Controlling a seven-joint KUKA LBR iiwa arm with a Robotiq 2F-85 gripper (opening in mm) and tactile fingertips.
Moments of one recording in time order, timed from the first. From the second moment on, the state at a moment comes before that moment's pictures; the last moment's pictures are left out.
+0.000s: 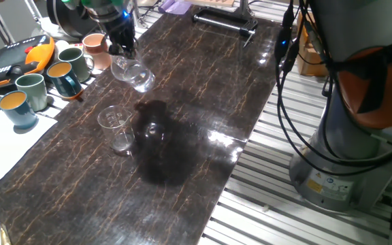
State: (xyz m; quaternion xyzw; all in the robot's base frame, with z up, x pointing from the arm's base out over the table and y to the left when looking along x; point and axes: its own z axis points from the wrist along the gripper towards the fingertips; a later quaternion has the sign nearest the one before) arm 0.589 0.011 0.237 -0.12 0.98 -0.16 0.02
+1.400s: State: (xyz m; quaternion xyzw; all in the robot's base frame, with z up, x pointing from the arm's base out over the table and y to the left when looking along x) arm 0.592 0.034 0.239 -0.12 0.96 -0.26 0.02
